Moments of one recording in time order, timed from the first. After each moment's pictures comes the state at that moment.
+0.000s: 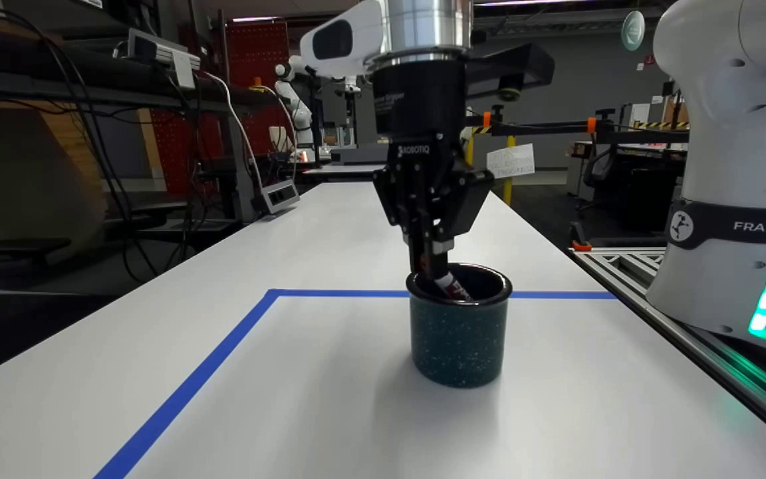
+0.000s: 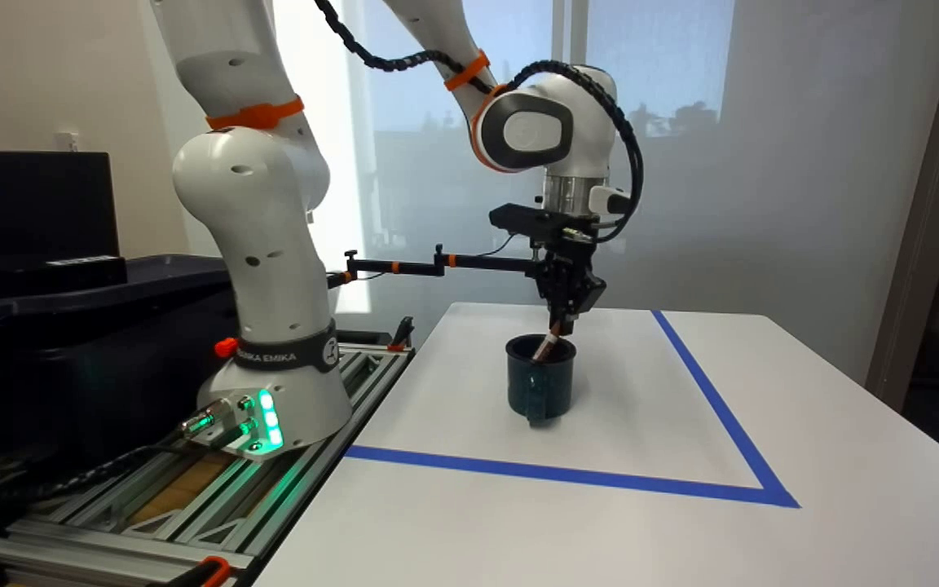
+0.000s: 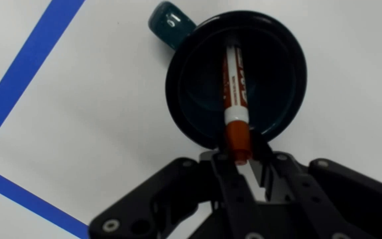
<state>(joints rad) 0.24 -0.20 0.11 -2.73 0.06 2.50 -0.43</state>
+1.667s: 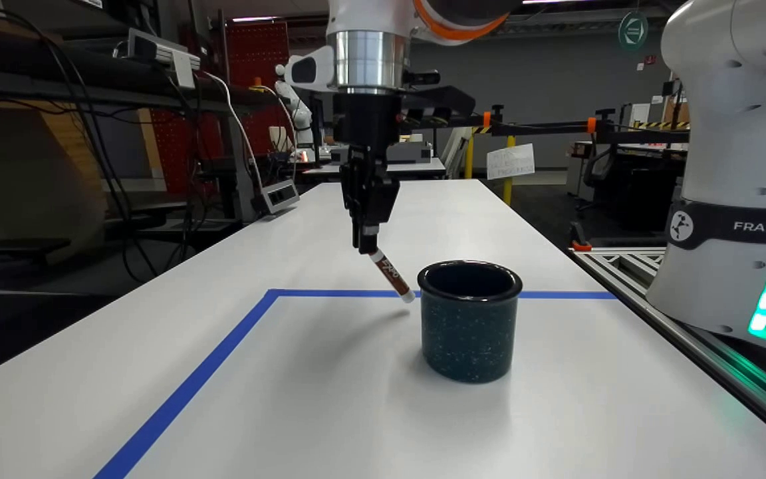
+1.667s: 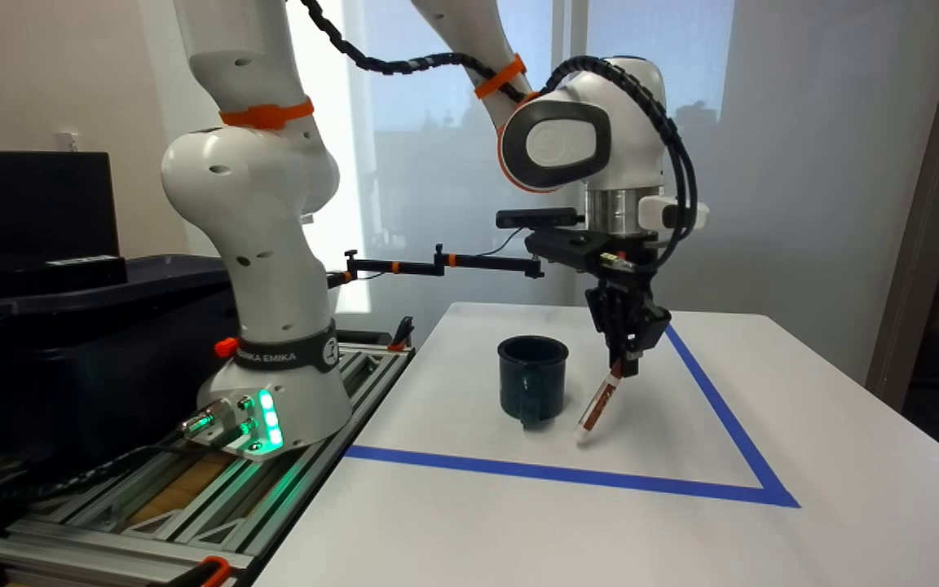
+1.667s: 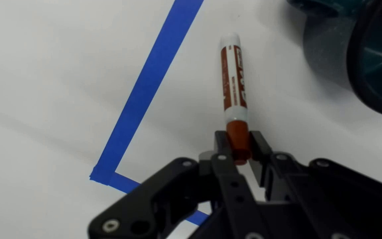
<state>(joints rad) 0.09 -0.07 0.00 -2.67 -0.07 2.68 -0.38</state>
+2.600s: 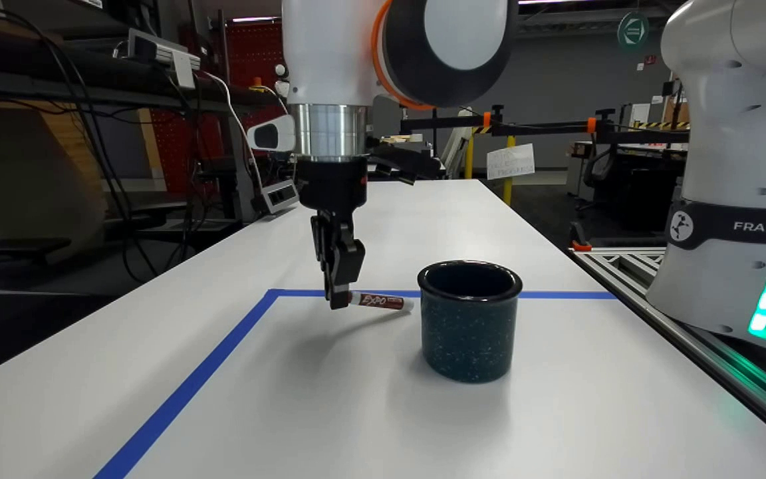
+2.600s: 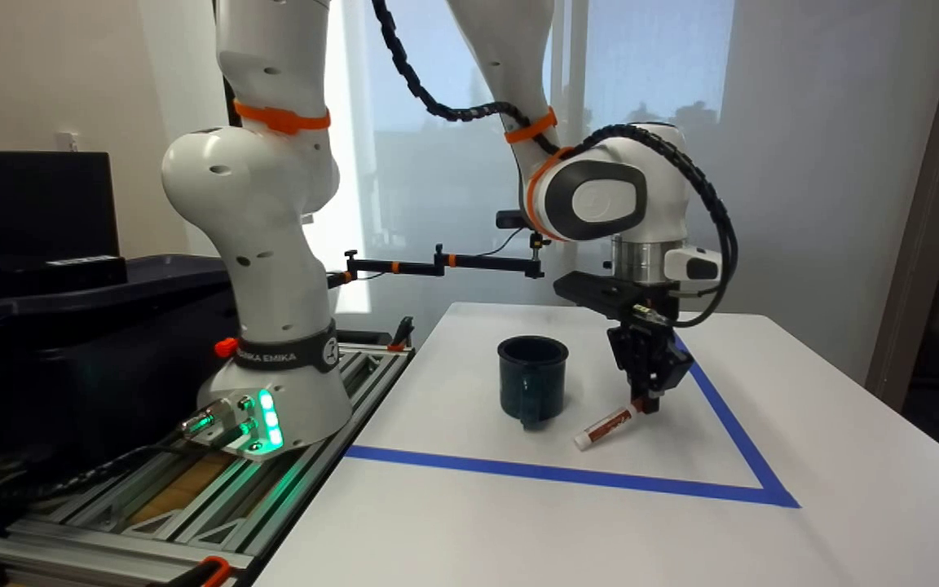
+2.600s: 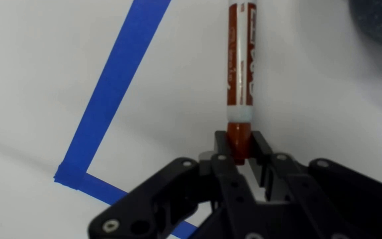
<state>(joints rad) 0.09 0.19 0.03 -2.53 -0.20 2.79 -0.25</state>
